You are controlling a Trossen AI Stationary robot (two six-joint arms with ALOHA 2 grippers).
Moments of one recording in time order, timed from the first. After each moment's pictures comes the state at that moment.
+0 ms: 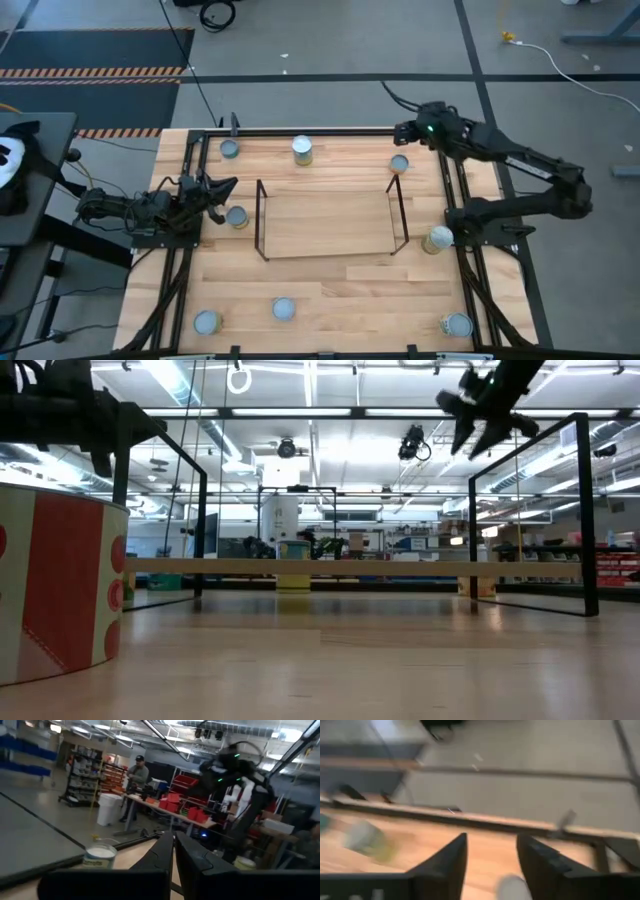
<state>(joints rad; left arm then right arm) -0.20 0.01 0.01 0.29 -0.73 -0.18 -0.53 1.05 1.09 -0.81 0.55 0.69</state>
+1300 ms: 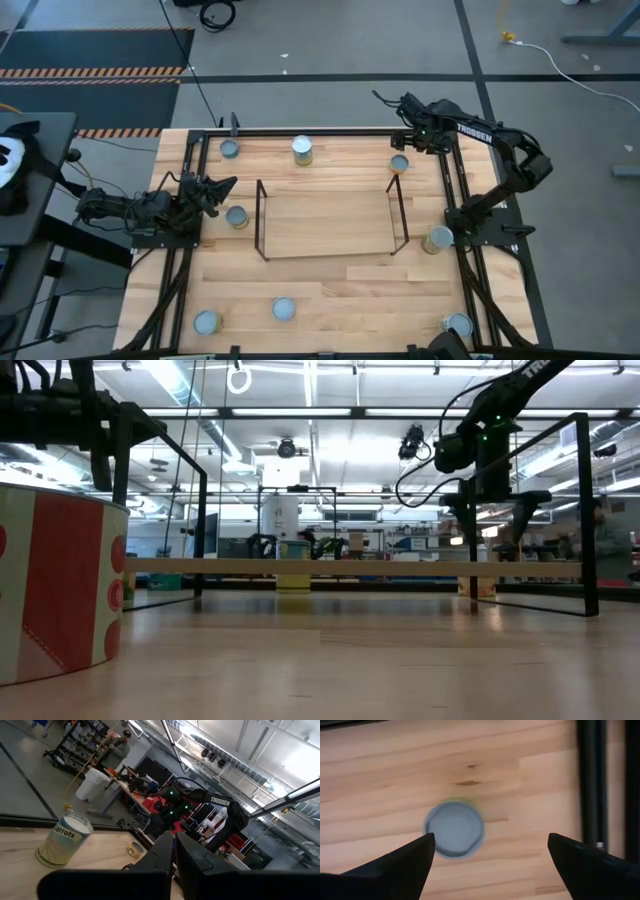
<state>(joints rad) -0.20 0.01 0.01 0.29 -0.74 -0.56 -0.90 1.48 1.10 -1.02 0.11 0.83</state>
